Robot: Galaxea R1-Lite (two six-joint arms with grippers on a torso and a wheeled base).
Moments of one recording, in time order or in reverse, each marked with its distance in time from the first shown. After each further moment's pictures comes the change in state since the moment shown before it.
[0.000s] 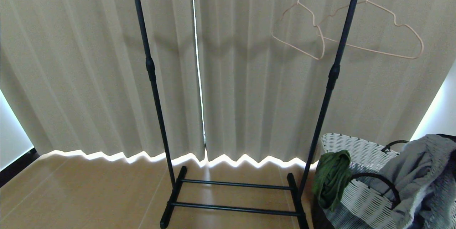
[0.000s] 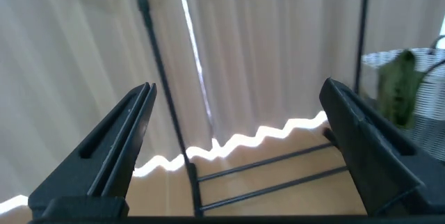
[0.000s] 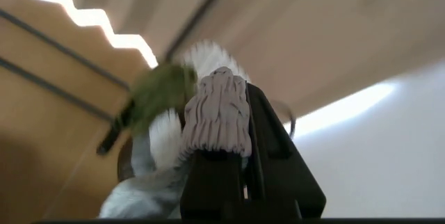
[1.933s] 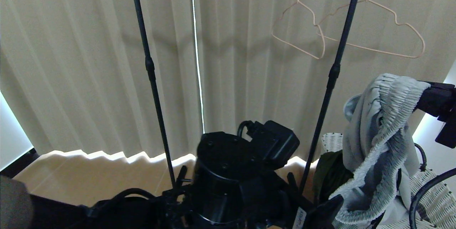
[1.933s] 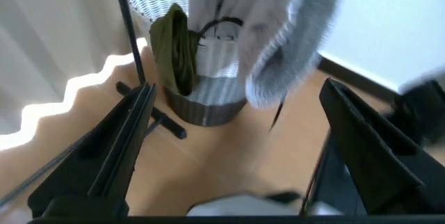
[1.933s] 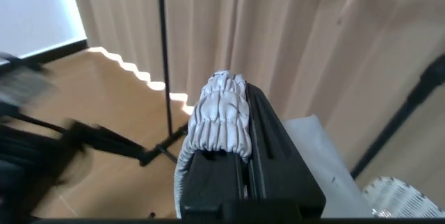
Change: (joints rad) left arm -1.041 1.751 -0.703 -0.656 0.314 -0.285; right arm 0.464 0.100 -0.257 -0.089 0.117 0.599
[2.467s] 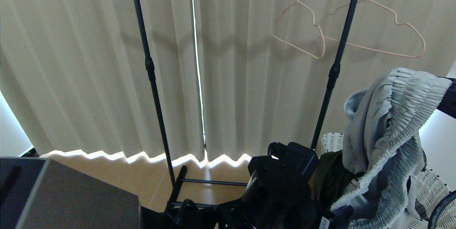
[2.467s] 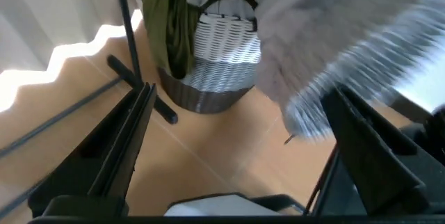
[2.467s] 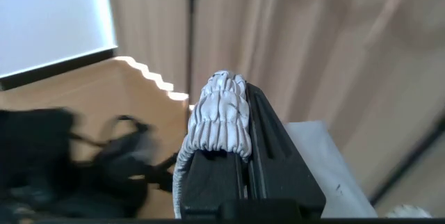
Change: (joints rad) left arm -0.048 0.188 -0.109 -0.004 0.073 -0.100; right arm 0.071 -0.050 -0.007 0.001 0.051 0.002
